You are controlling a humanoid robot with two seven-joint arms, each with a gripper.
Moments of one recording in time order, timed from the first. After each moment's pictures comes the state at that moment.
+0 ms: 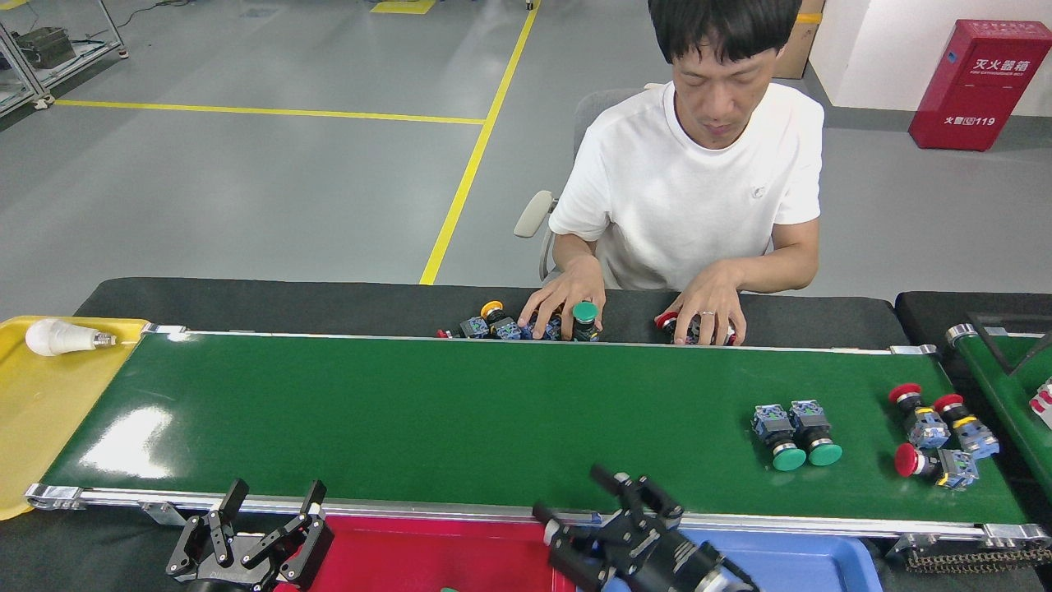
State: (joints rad) left arm 0.22 -0.02 0.23 -1.76 -1.40 -0.32 -0.09; right arm 0.01 0.08 0.13 -1.69 1.18 -0.24 0.29
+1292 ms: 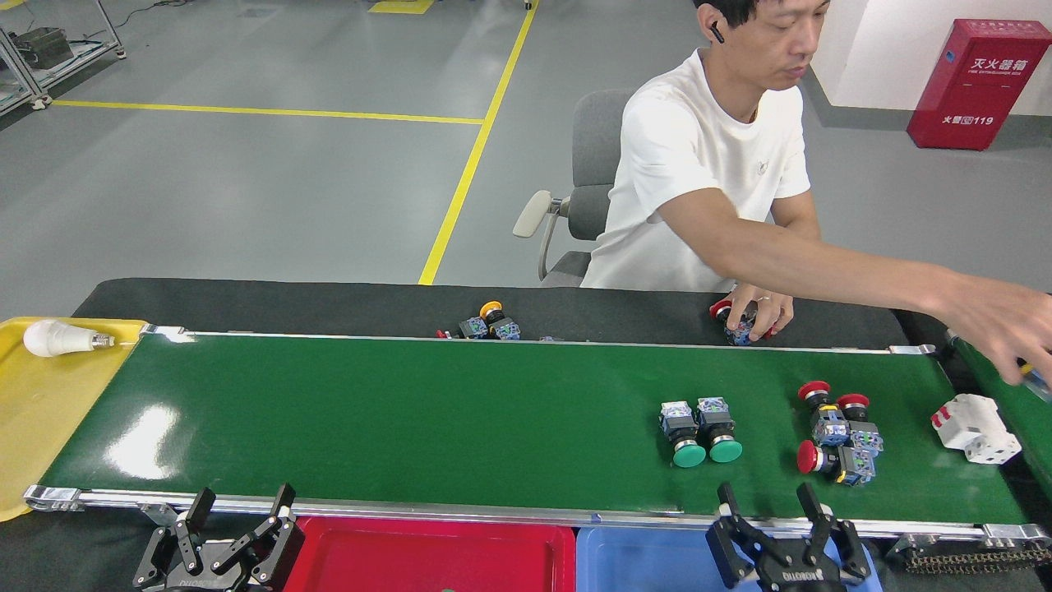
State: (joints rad) left arm 0.22 -0.03 0.29 -1.76 -1.40 -0.31 -0.09; right arm 0.14 0.00 0.13 -1.66 1.33 0.12 0.01
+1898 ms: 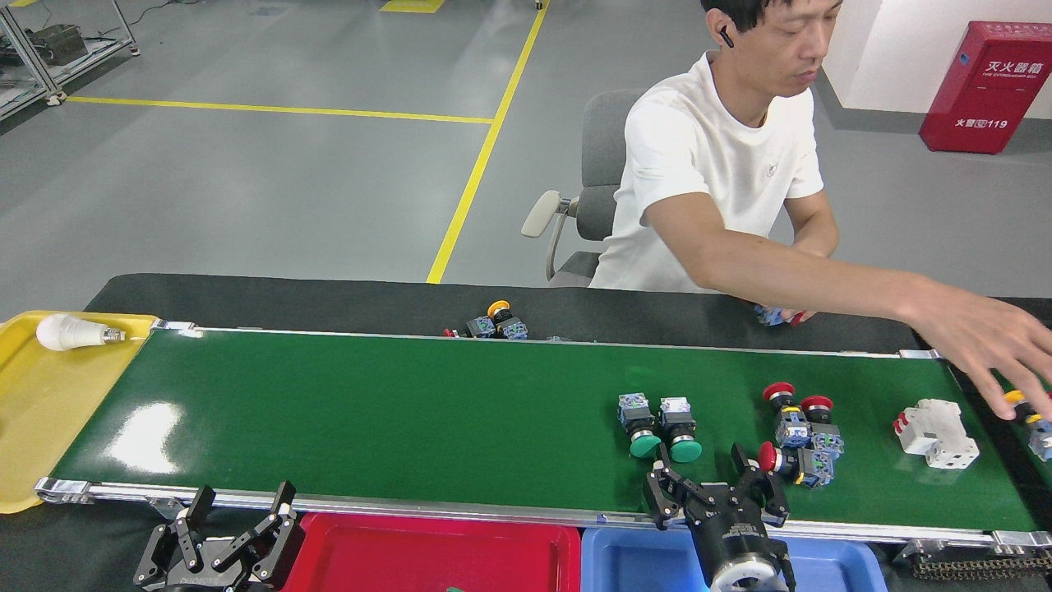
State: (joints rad) left arm 0.22 -0.02 0.29 -1.76 -1.40 -0.31 -0.09; right arm -0.12 0.06 0.22 -1.39 1.37 0.19 0.10
